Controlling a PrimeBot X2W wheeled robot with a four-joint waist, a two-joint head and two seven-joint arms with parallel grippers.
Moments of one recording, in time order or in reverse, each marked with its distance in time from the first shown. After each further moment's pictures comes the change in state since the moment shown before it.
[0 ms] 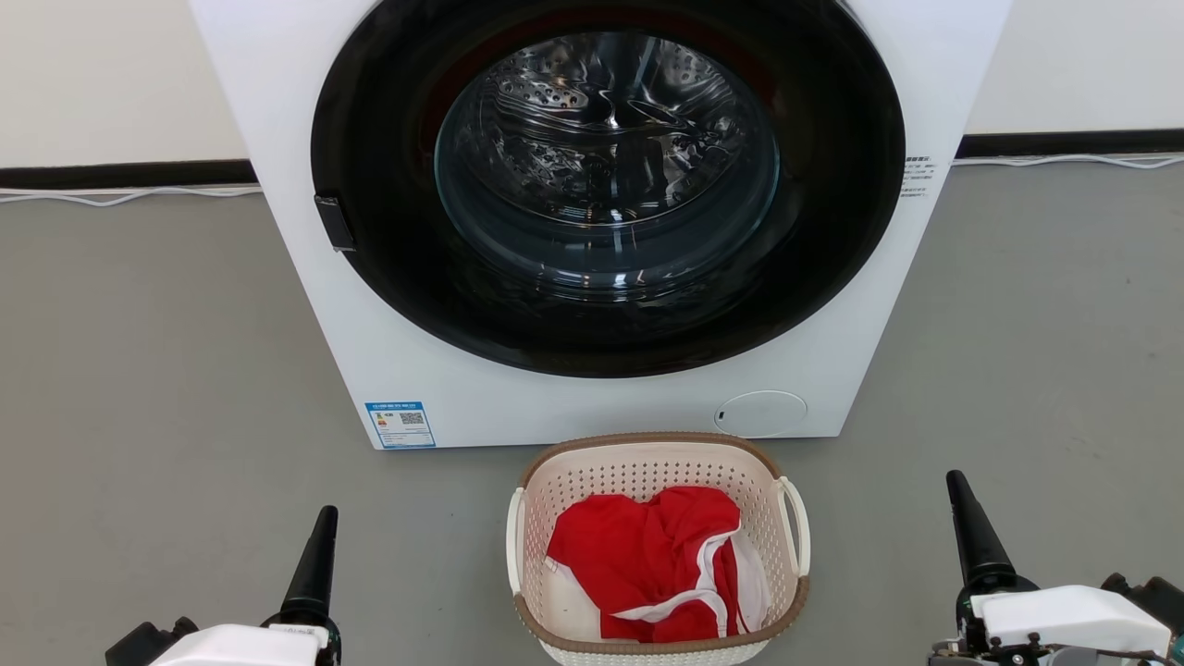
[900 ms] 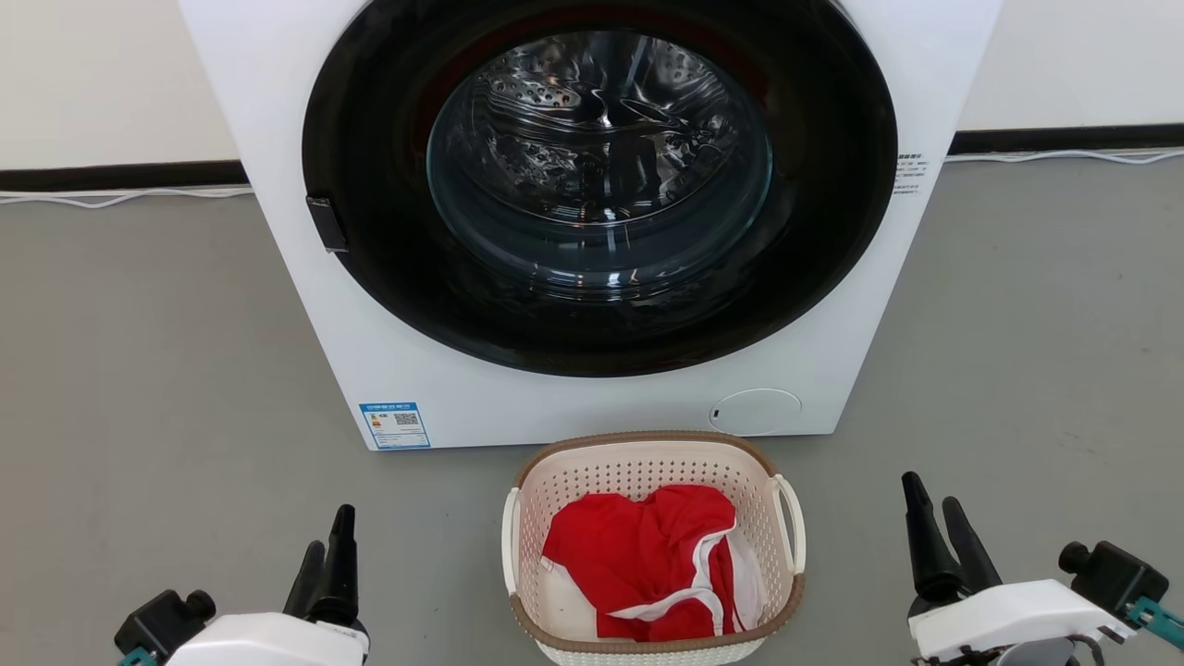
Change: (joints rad) left arm 0.000 0.001 -0.031 -0.015 0.397 0.045 -0.079; right arm -0.006 -0.002 0.055 0.012 -0.501 0.000 -0.081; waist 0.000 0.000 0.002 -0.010
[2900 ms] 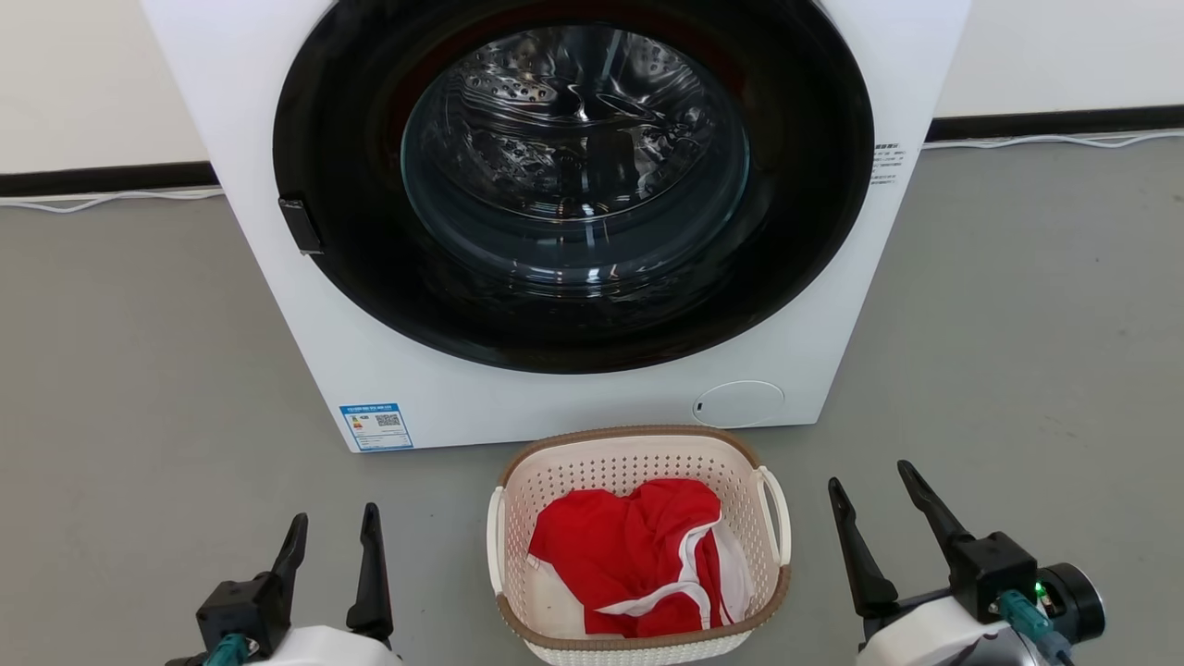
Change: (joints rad) left arm 0.039 0.007 -0.053 -0.065 0.735 0.079 -0.166; right arm -0.023 -0.010 0.061 0.022 -0.796 0.001 -0.166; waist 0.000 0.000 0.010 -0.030
